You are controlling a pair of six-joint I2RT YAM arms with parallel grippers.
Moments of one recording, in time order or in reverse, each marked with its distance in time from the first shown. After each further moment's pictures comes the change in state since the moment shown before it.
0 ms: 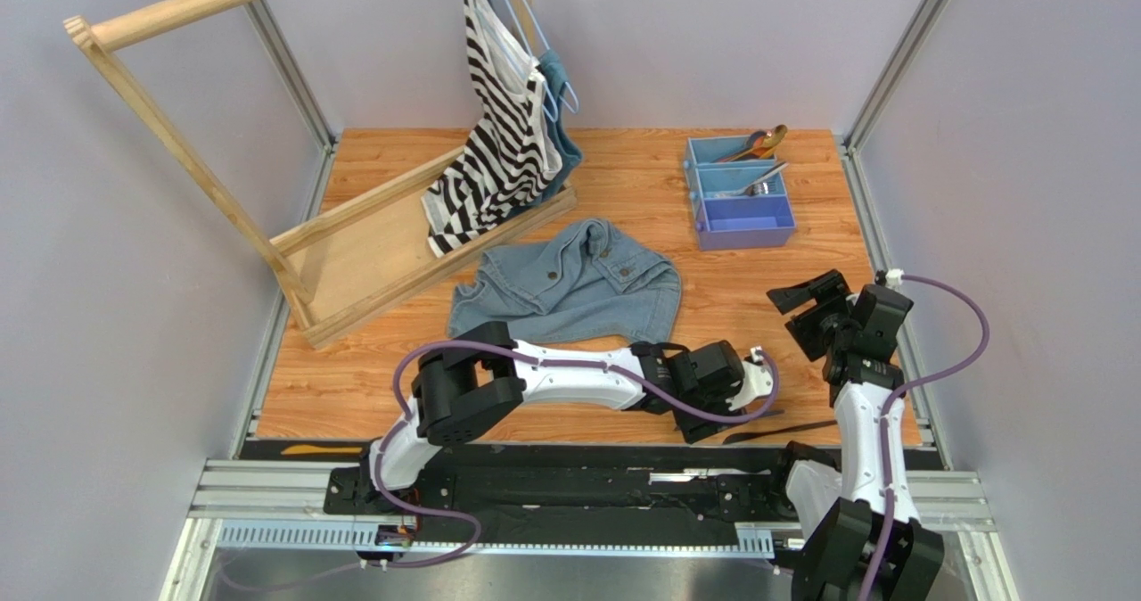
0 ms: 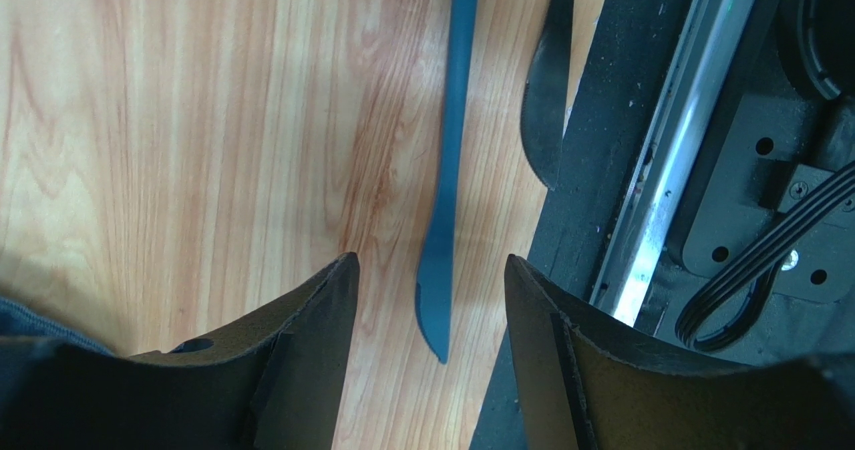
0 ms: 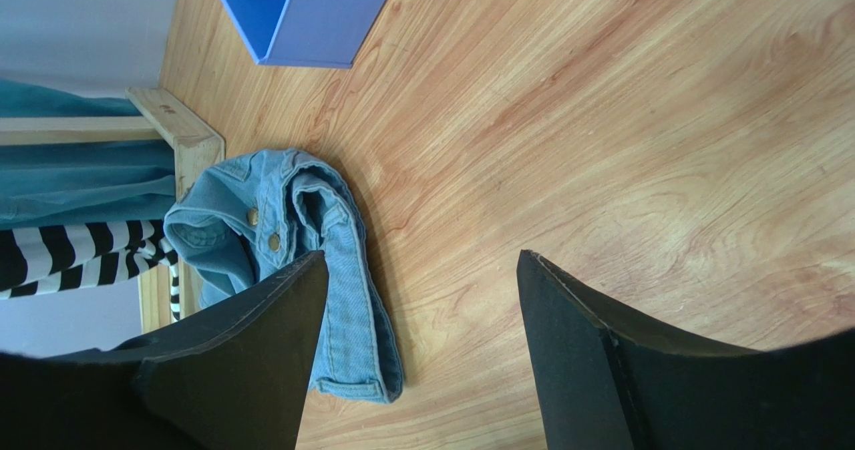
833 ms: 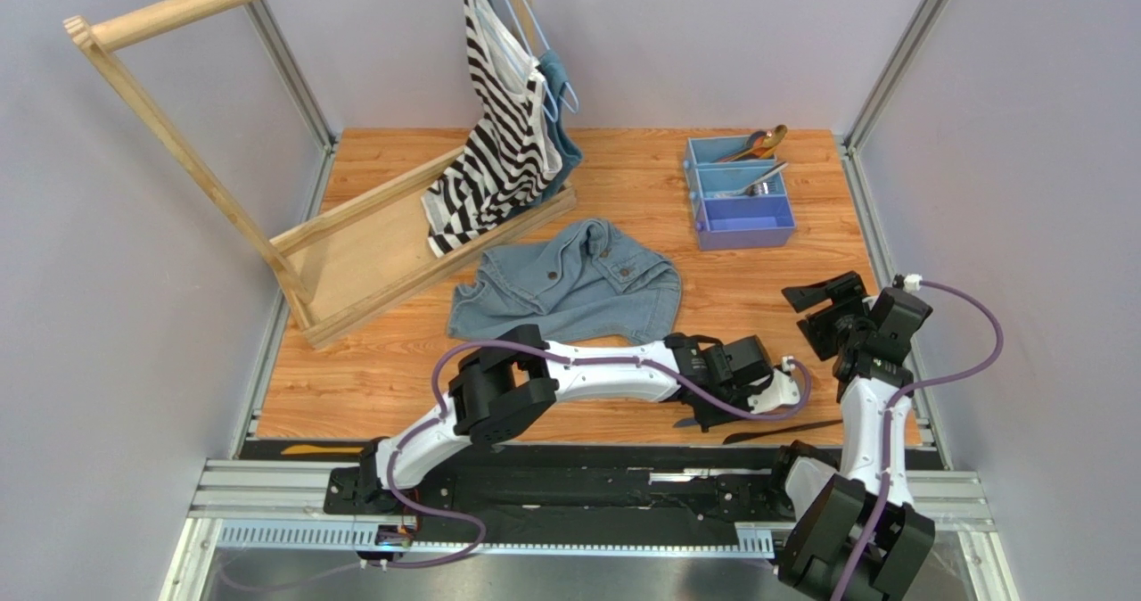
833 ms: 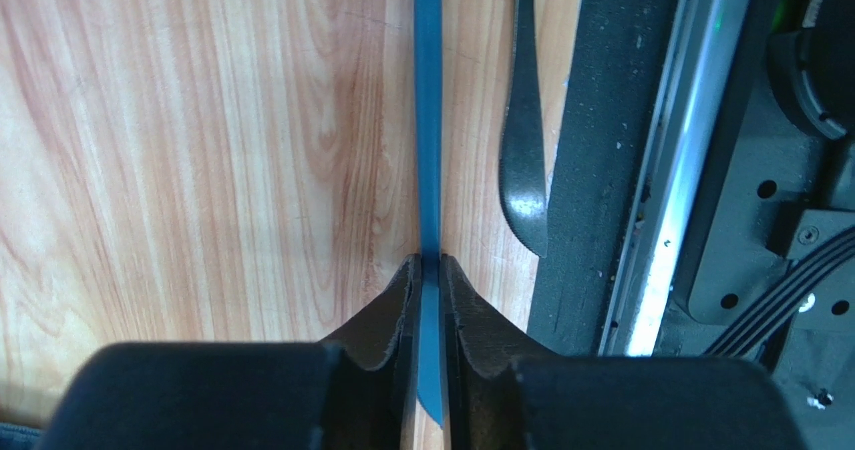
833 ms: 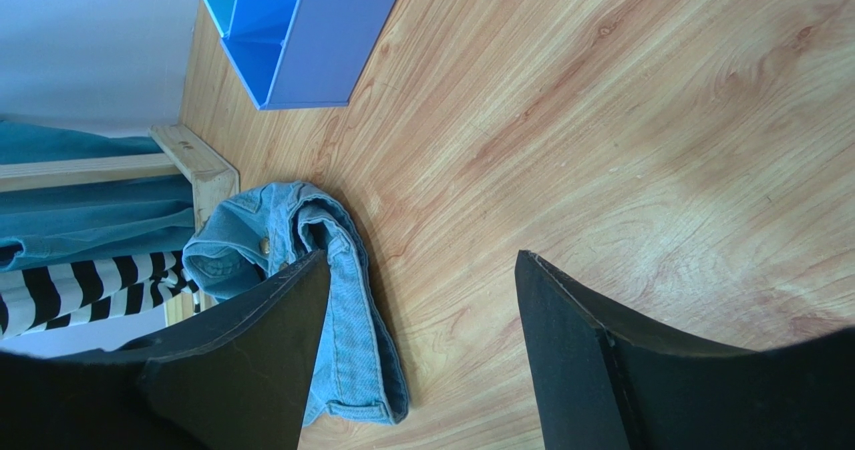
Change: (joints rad) left arm 0.001 0.208 0.326 -0.225 0.081 0.139; right arm -0.125 0.059 0.002 0.053 -0.077 -0.003
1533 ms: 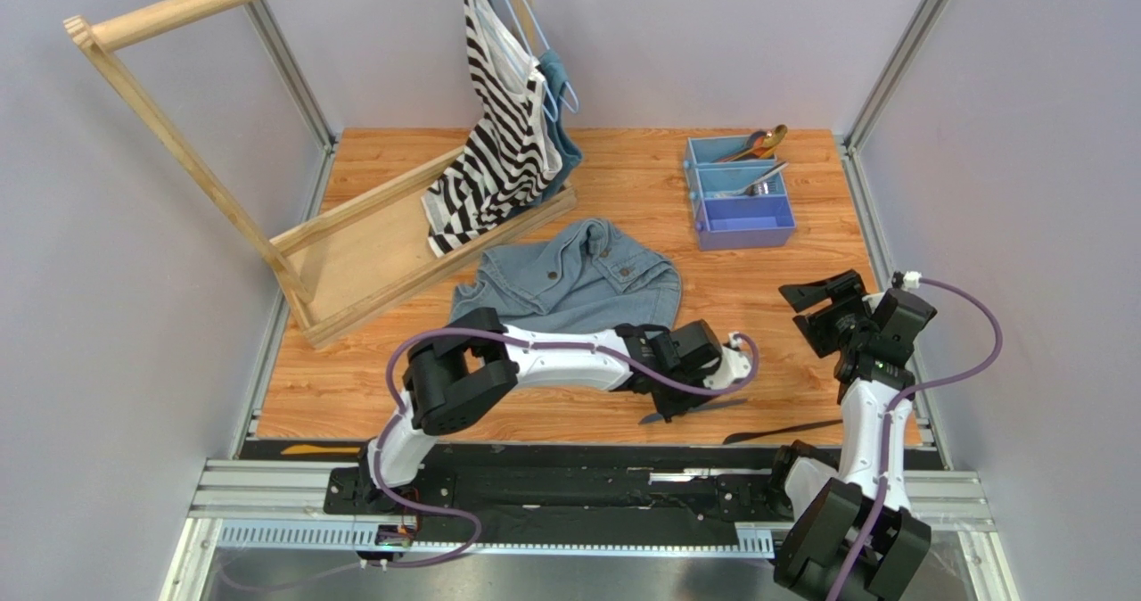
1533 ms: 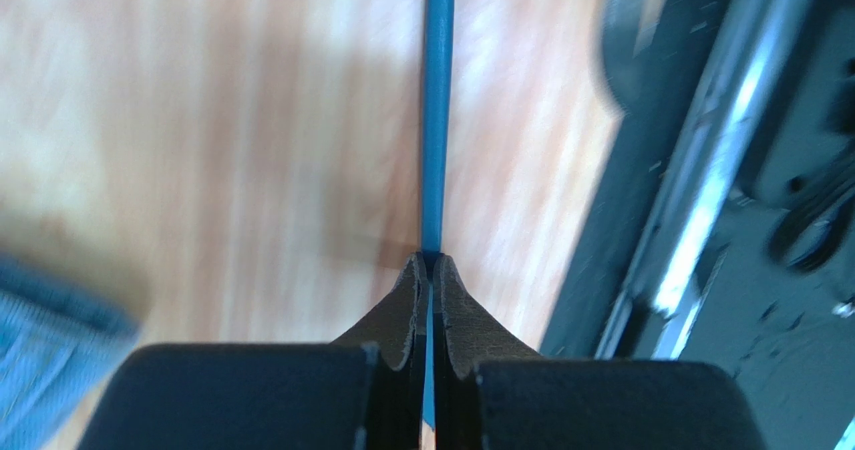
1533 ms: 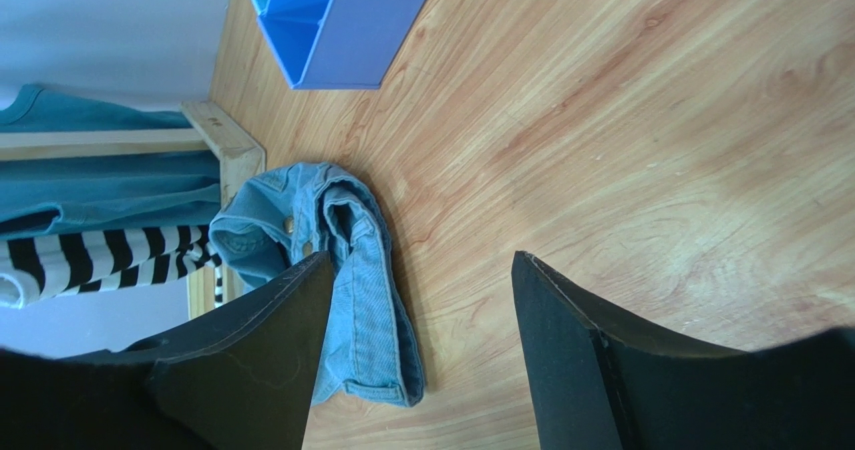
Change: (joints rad) left arm 0.079 -0.202 -0.346 0.175 0.033 -0.101; right arm -0.018 -0.014 0.000 0.009 -0.077 -0.002
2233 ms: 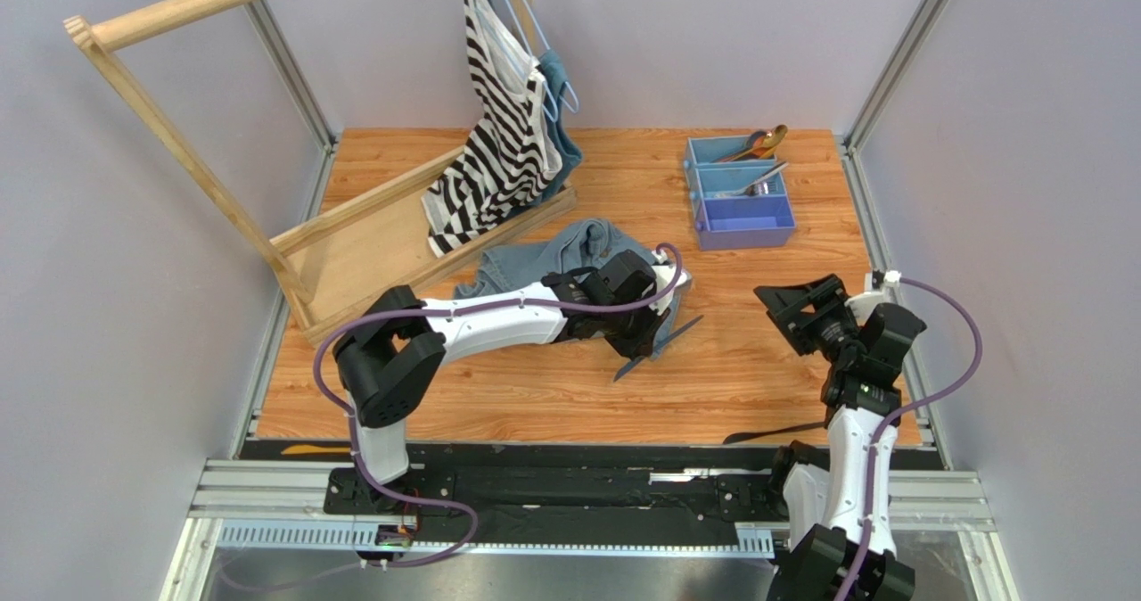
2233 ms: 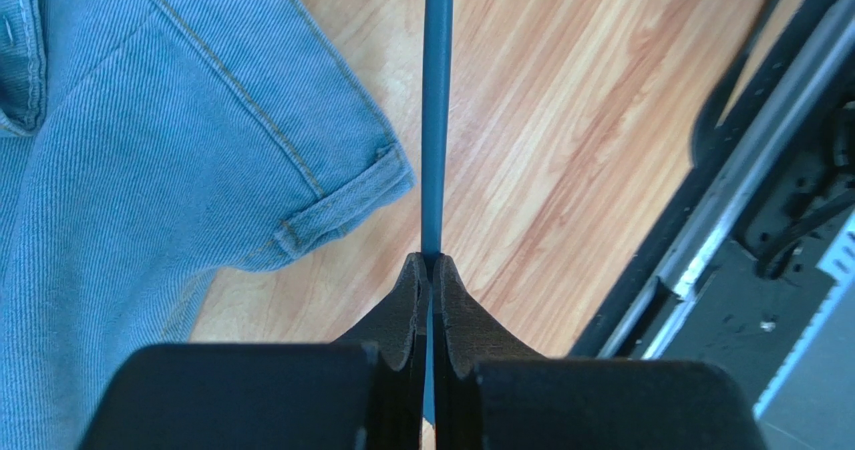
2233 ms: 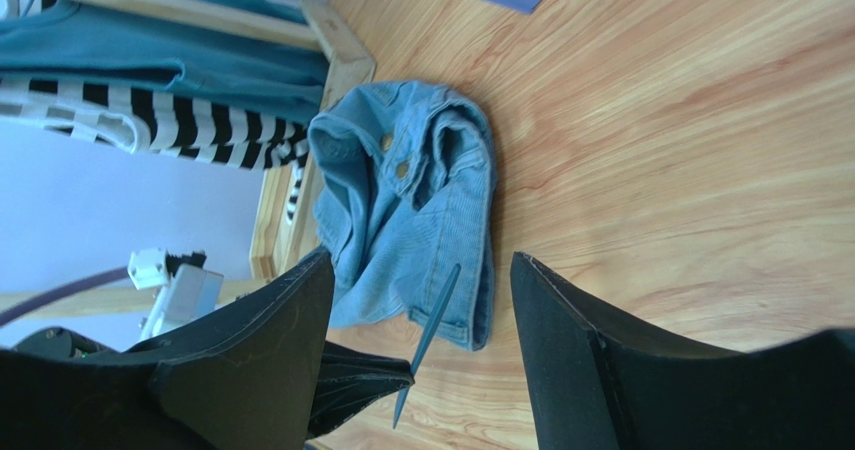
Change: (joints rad) left arm 0.243 -0.261 -0.204 0.066 0.032 -0.220; right arm 0.041 -0.168 -0.100 0.117 -0.220 0.060
